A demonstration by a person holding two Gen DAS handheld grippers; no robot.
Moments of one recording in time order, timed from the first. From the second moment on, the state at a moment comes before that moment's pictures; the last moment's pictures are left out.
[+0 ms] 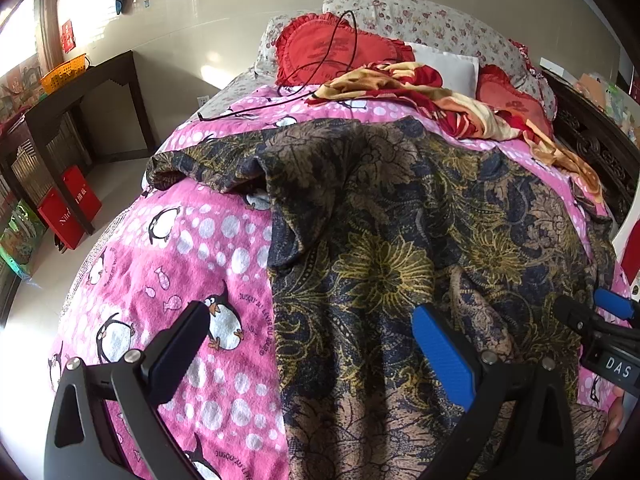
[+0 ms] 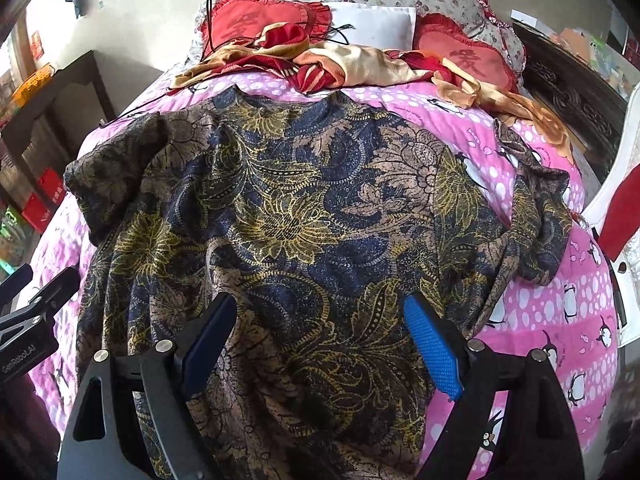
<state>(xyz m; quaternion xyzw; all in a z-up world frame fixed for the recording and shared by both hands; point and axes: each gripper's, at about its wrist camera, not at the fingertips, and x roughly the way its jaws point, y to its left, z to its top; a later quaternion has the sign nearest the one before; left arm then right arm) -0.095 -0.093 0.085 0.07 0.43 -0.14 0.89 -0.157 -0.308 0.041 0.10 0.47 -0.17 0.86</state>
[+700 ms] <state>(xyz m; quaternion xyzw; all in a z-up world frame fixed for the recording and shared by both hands) -0.092 -0.097 0.080 0.07 0.43 -0.13 0.89 -0.154 -0.308 0.033 0.11 0.47 -0.17 0.86</state>
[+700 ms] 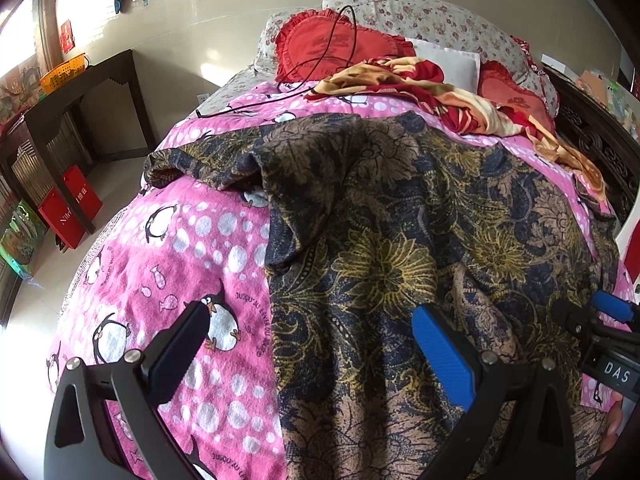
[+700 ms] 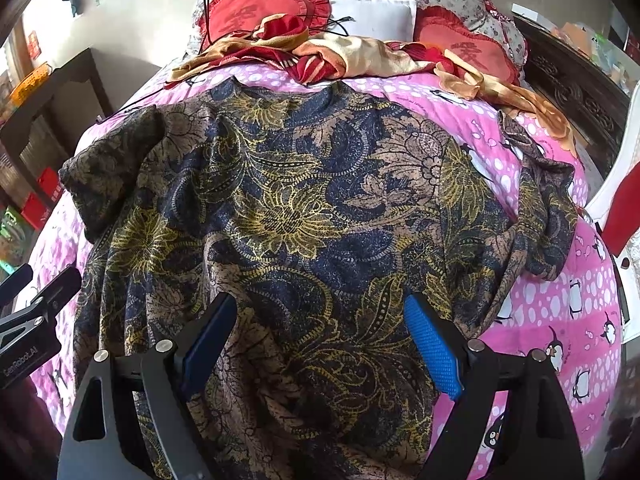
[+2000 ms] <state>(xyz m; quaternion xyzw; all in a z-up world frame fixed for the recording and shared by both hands) -0.057 -0.069 0.069 0.03 0.47 -0.13 0.87 -0.134 -0.292 0.015 0.09 0.50 -0.15 0.85</state>
